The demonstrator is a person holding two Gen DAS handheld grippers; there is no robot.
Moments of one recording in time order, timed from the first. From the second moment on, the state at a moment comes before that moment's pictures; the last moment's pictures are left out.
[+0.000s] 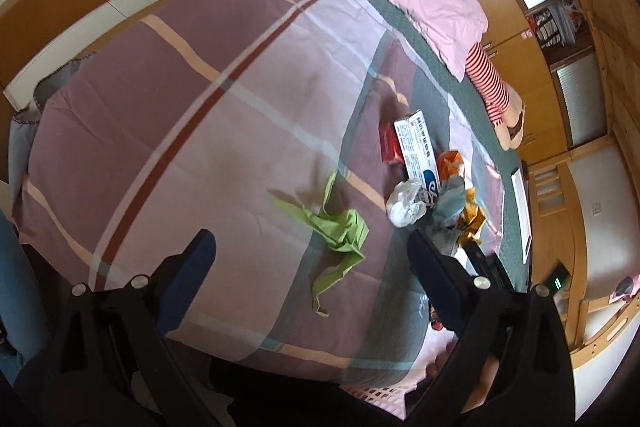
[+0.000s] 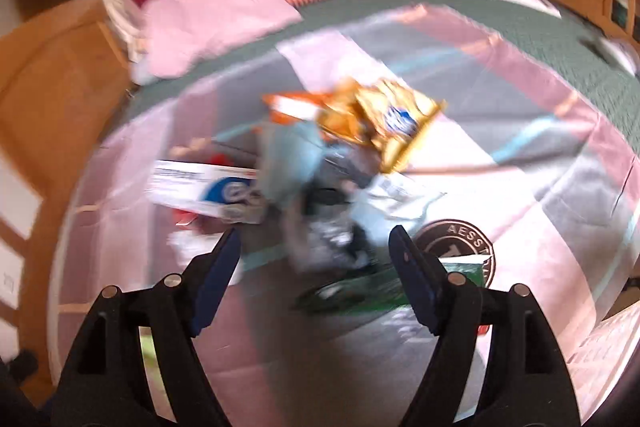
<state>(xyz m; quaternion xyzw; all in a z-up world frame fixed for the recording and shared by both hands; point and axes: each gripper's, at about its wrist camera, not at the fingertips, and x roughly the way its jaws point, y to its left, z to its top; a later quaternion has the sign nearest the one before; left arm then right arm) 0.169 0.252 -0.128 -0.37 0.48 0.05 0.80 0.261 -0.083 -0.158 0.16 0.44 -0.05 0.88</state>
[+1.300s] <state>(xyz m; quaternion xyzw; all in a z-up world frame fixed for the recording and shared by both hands) 0.258 0.163 -0.203 -0.12 0.55 -0.02 0.83 0.227 -0.043 -0.160 0.13 0.48 -0.03 0.87</state>
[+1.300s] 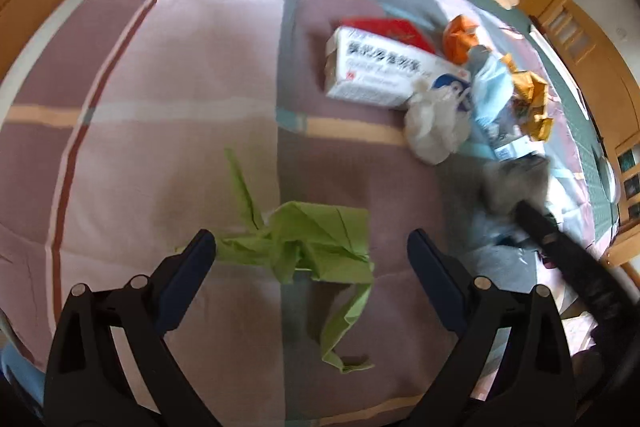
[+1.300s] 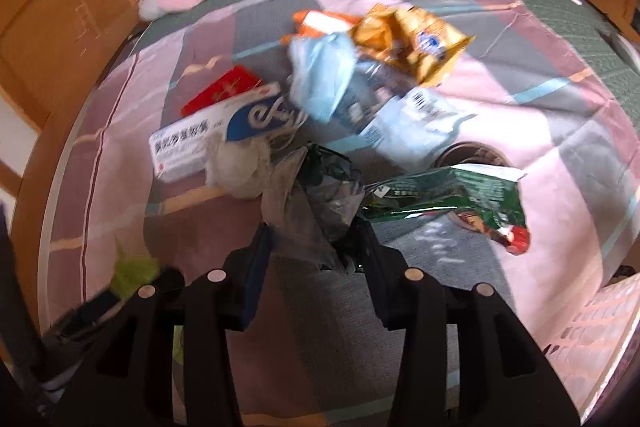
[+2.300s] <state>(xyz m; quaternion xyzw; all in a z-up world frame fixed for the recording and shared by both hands) 0.204 0.197 -0.110 -0.09 0.40 0.04 0.91 0.216 -0.043 -0.127 0.15 0.40 0.01 0.91</state>
